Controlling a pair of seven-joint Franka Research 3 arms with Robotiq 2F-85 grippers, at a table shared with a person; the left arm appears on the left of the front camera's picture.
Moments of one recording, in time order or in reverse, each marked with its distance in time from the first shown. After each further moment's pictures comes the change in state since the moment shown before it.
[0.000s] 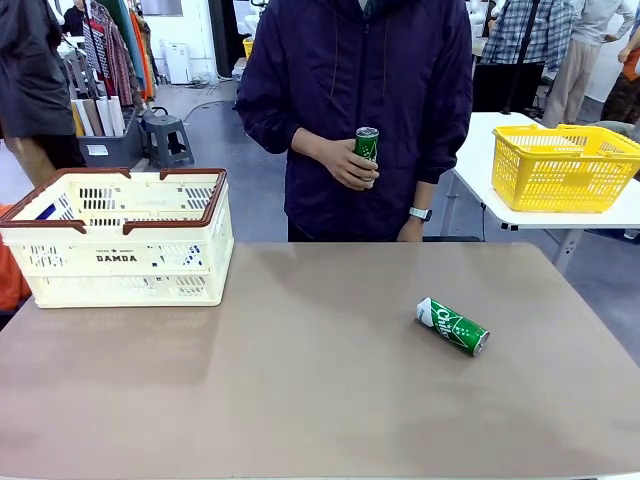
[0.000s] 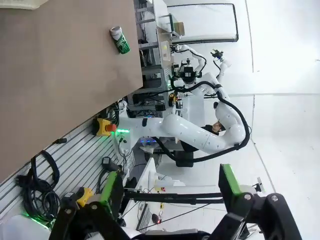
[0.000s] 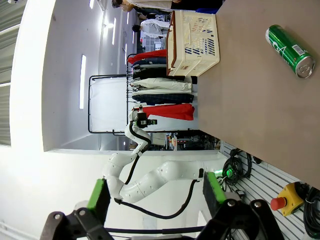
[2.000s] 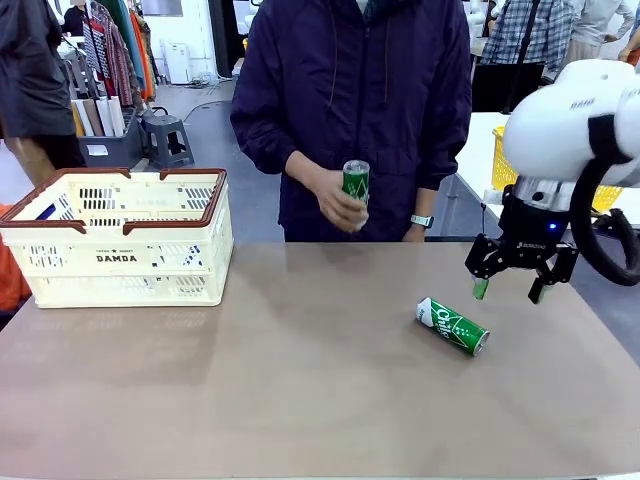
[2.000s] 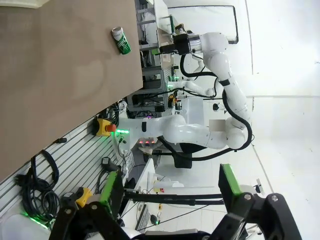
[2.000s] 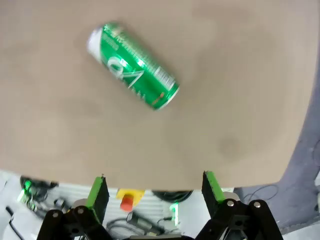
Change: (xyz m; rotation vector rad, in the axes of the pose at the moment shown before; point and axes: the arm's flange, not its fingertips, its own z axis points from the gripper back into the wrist) left arm -0.001 0.004 0.001 -0.003 -0.005 0.011; right arm 0.114 0.012 -0.270 -1.495 0.246 0.045
